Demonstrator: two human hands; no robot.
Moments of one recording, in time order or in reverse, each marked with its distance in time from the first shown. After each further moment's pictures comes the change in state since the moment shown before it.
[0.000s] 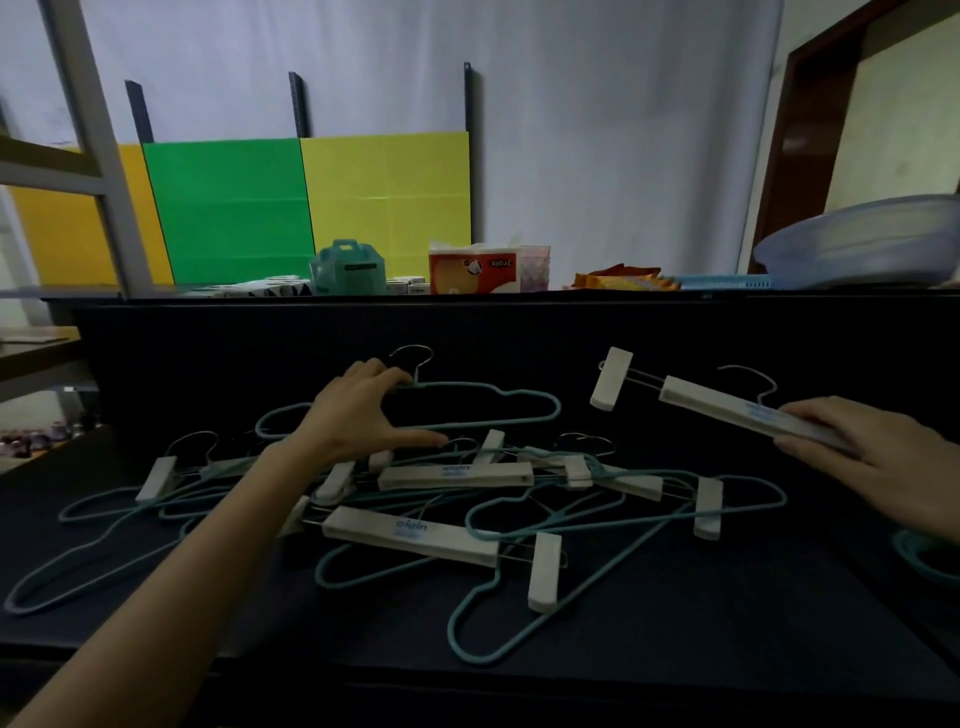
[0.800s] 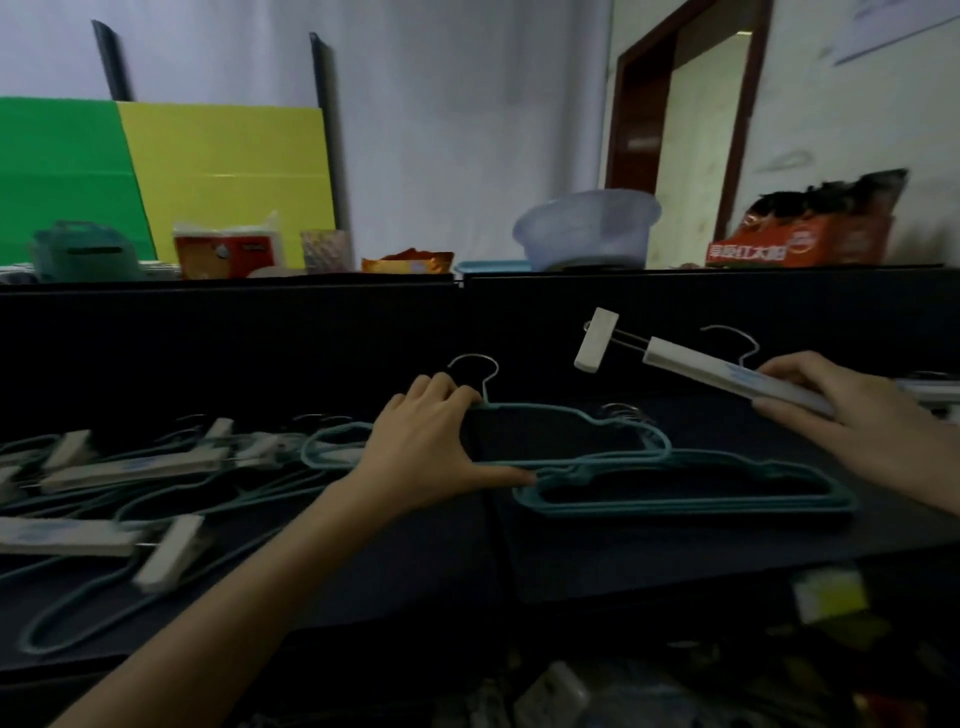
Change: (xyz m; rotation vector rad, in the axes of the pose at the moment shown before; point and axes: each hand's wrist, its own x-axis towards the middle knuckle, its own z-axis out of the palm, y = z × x) left_hand -0.006 0.349 0.063 -0.036 -0.019 0.296; right_hand -0.114 0.167 -0.157 -0.087 0.029 0.206
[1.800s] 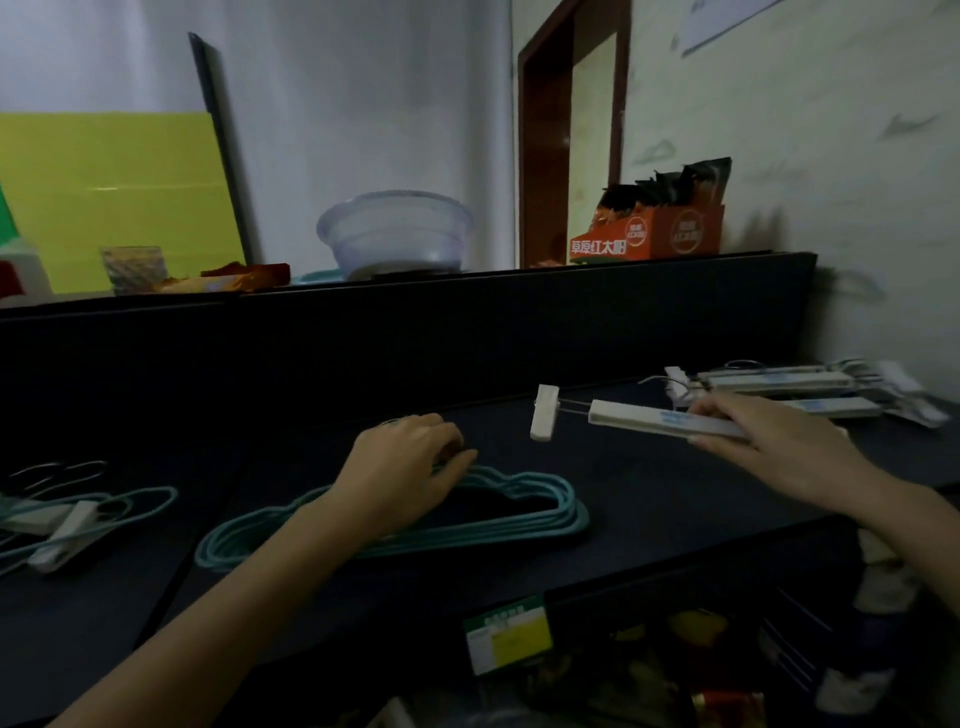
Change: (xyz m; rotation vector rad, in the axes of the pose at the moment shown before) left_hand 0.109 0.208 0.076 0.032 -0.025 0.143; right_hand -0.004 0.240 -0.045 -0.127 -0.148 0.066
